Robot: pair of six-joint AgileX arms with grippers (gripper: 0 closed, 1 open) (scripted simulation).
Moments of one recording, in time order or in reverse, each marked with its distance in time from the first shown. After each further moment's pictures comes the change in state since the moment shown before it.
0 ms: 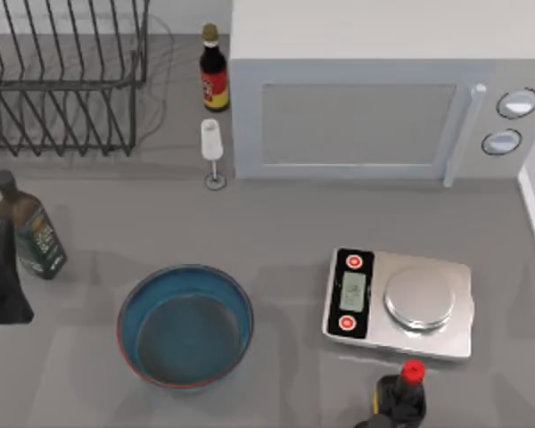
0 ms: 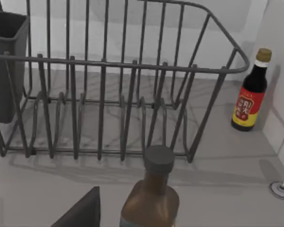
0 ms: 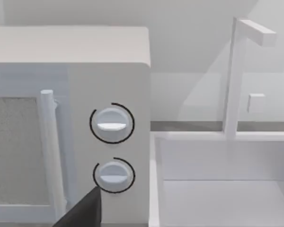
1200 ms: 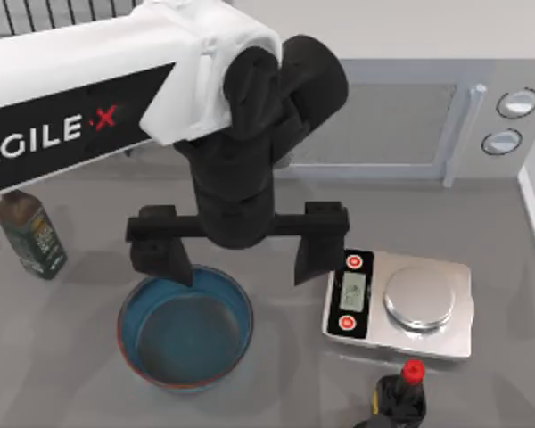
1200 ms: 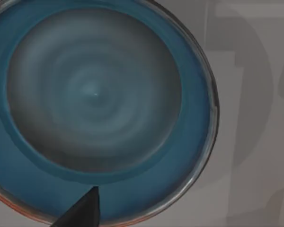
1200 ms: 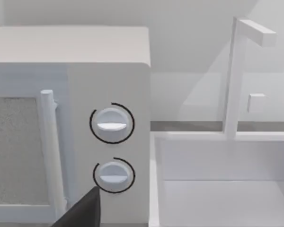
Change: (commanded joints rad) left arm -0.672 1.638 1.315 -1.046 -0.001 -0.653; right arm 0.000 0.000 0.000 0.000 0.000 0.000
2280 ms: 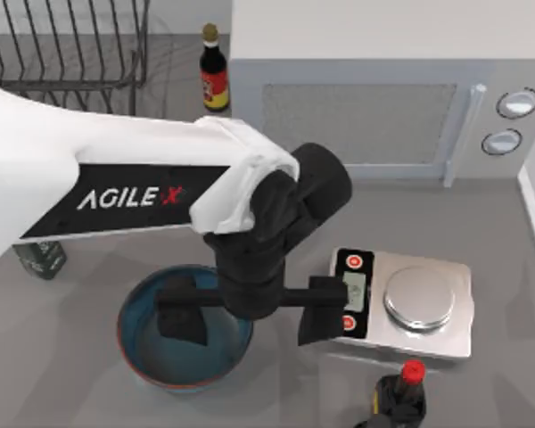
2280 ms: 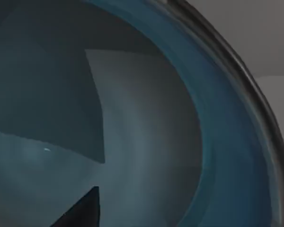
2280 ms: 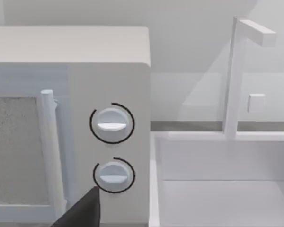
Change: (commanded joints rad) left arm -0.027 0.120 -0.240 0.324 0.001 -0.027; right arm 0.000 0.000 0.000 0.000 0.000 0.000
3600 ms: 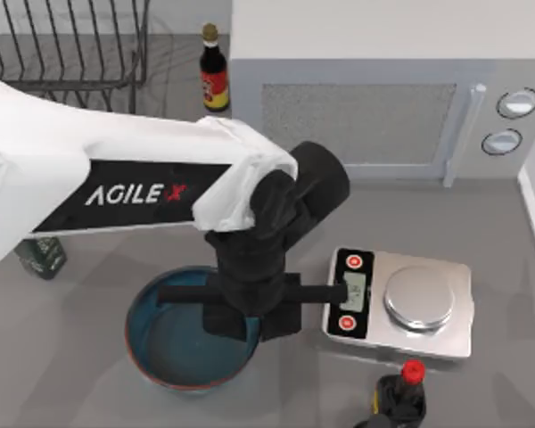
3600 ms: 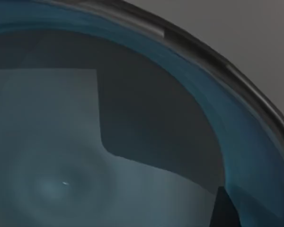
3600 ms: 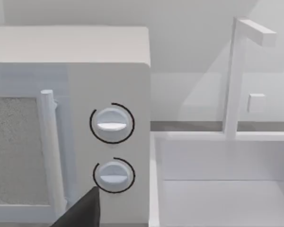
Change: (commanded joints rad) left arm 0.013 0.022 0.009 0.022 0.001 0.015; right arm 0.000 0.000 0.000 0.000 0.000 0.000
